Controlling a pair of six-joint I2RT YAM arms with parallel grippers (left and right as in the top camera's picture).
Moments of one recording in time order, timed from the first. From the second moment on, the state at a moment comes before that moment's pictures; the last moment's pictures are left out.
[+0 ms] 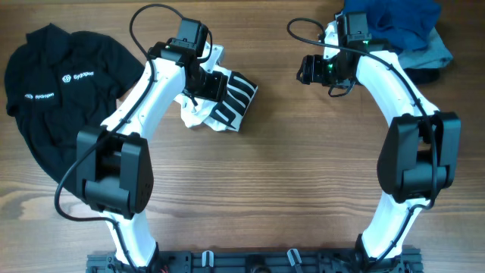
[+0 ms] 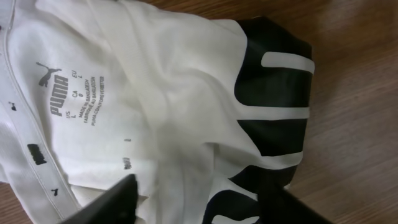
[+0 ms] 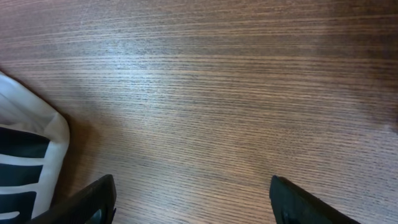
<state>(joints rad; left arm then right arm) -0.29 1.99 1.59 -0.88 0.20 -0.01 0.10 2.05 1.58 -0.75 -0.27 0.15</state>
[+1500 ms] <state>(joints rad) -0.12 2.09 1.71 -0.82 -0.06 -0.06 0.11 2.05 1.58 -0.65 -0.46 0.10</state>
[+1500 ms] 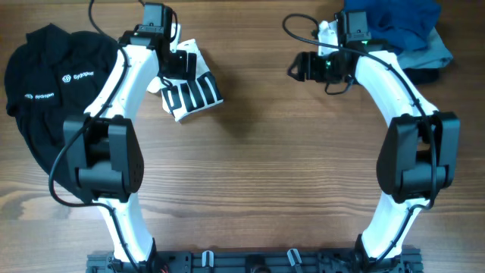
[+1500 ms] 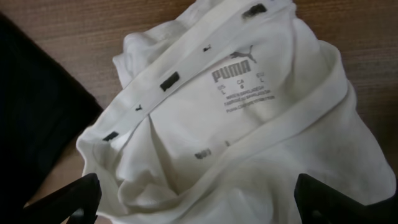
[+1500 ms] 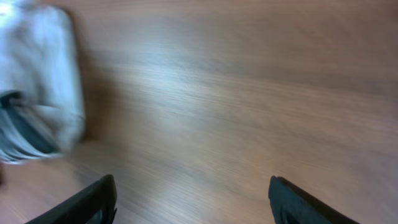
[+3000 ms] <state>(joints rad) 0.27 1.74 1.78 -0.95 0.01 -0.46 0.47 2.28 1.65 -0.47 -0.04 0.07</state>
